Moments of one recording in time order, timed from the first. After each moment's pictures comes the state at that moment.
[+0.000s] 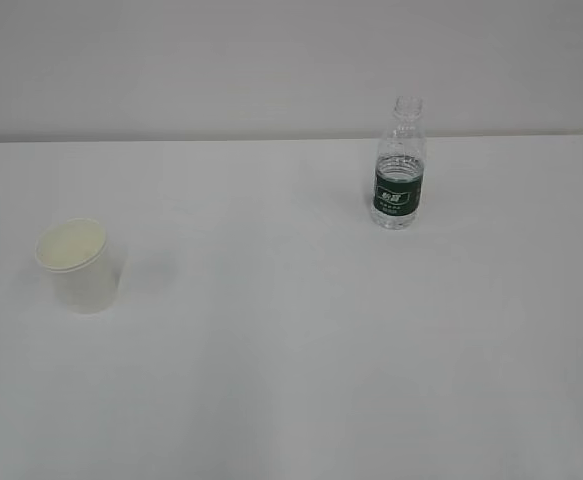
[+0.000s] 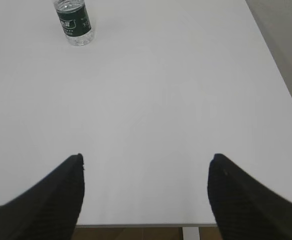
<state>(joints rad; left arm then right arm) 0.08 0.00 -0.53 0.10 1.11 -0.15 0.10 -0.02 -0.50 -0.14 1.15 0.09</state>
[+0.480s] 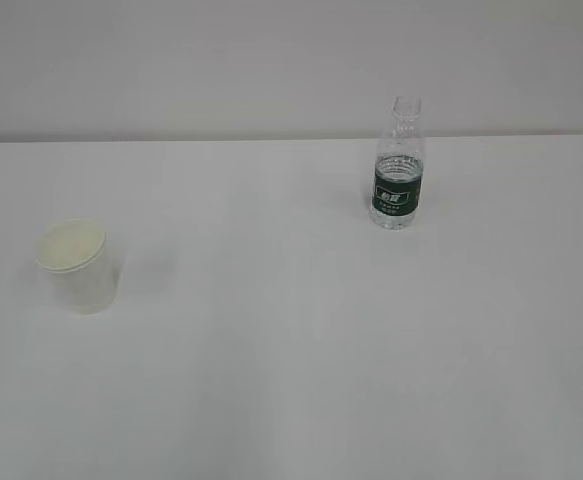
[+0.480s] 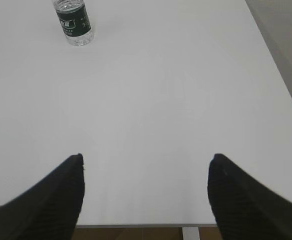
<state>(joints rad) 0.08 0.00 -0.53 0.10 1.11 -0.15 0.10 -0.02 -0.50 -0.14 1.15 0.09</state>
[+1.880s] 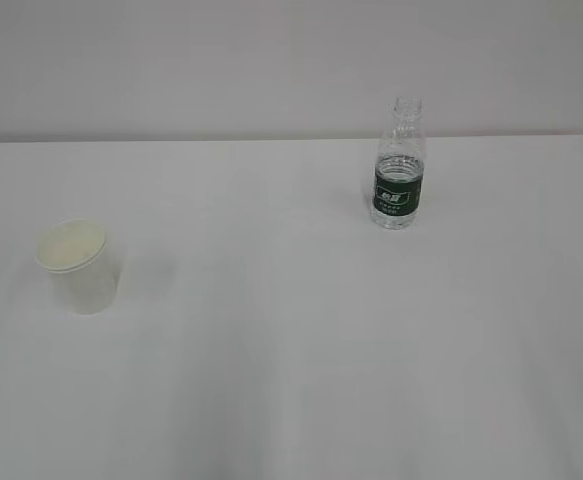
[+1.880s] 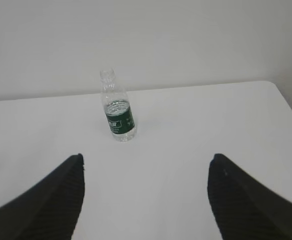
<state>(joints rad) 0.08 0.37 -0.56 0.00 0.51 -0.15 0.10 0.16 -0.51 -0.03 0.70 0.08</state>
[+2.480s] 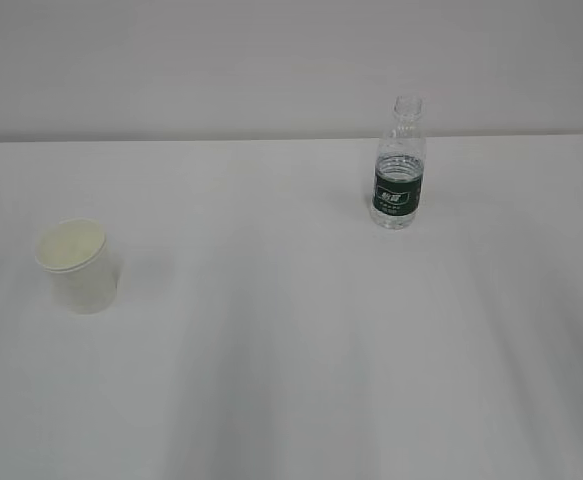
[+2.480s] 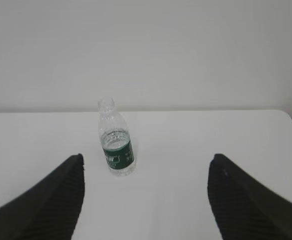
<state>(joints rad) -0.06 0.58 -0.56 0.16 0.19 -0.15 0.10 0.59 -0.60 0.00 0.37 0.00</state>
